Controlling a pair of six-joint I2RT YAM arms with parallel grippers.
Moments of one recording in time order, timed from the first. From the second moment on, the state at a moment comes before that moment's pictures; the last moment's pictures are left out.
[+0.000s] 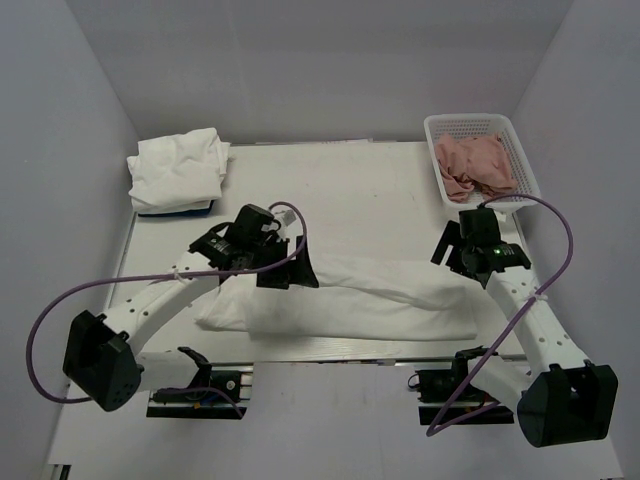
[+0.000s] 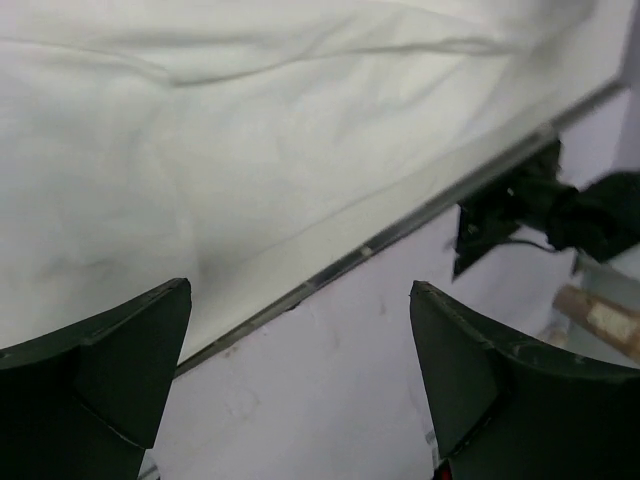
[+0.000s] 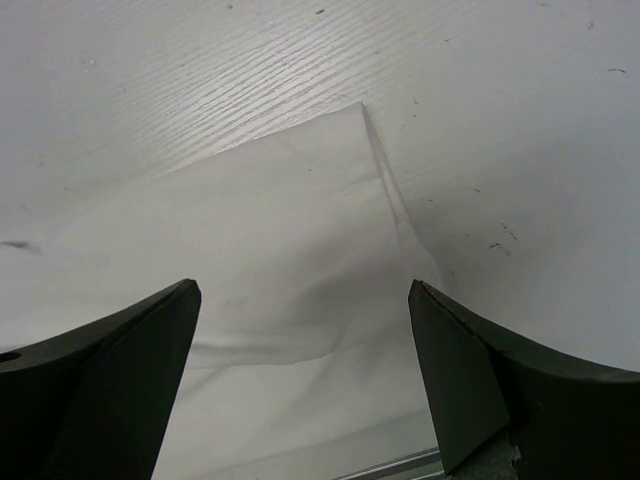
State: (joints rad) left arm -0.61 1.25 0.95 -0.63 0.42 -0.58; right arm 0.16 1.04 0.82 -0.74 0.26 0.47
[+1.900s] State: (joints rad) left arm -0.29 2.93 2.48 0.37 0.33 -1.00; right arm 0.84 2.04 1.43 -0.81 -0.60 -0.08
